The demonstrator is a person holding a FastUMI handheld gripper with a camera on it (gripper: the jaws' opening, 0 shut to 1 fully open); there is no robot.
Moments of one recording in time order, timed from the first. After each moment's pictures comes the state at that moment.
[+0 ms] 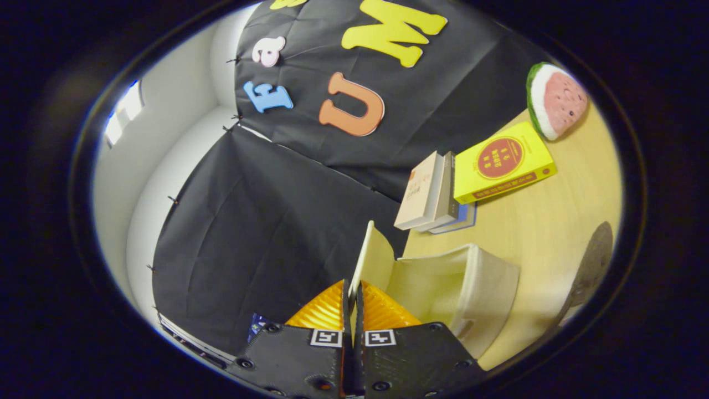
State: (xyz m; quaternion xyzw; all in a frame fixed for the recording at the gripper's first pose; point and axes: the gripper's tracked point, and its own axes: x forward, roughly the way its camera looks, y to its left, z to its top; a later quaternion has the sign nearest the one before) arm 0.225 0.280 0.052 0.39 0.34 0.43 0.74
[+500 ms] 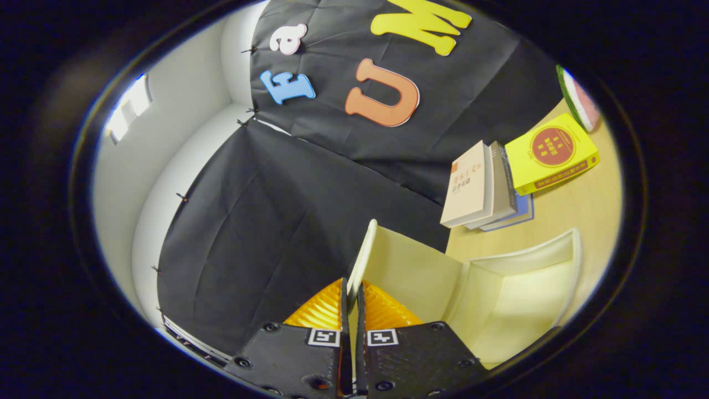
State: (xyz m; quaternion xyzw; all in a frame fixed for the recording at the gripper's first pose) arm 0.212 0.407 0.096 0.40 0.33 0.45 0.73
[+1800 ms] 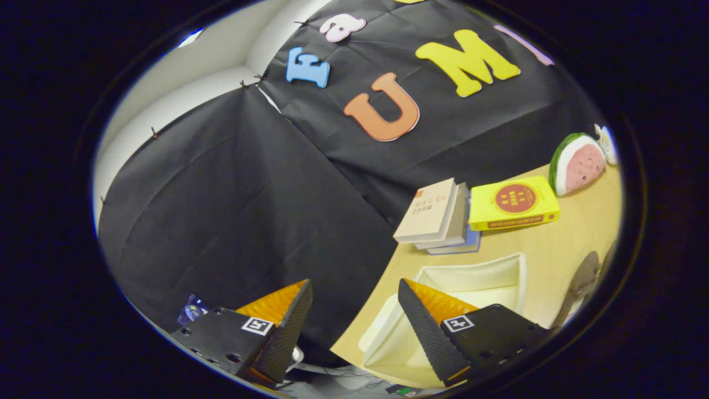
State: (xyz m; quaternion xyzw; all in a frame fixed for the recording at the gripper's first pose) arm 0.184 0.350 0.065 0.22 0.28 0.34 0.87
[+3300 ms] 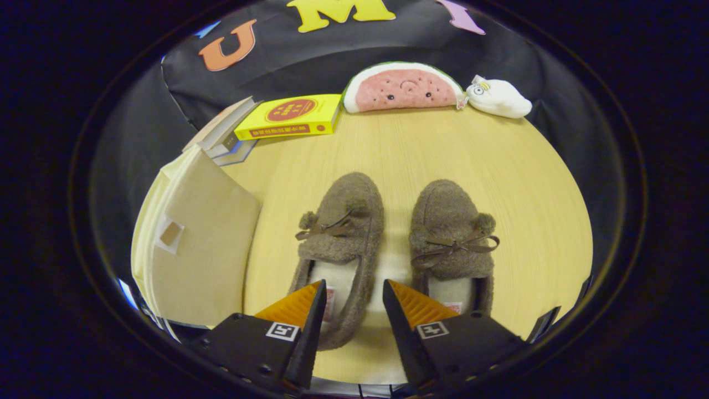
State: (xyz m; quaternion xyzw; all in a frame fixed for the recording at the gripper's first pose) arm 0.193 0.040 -0.197 0.05 0.53 0.04 0.85
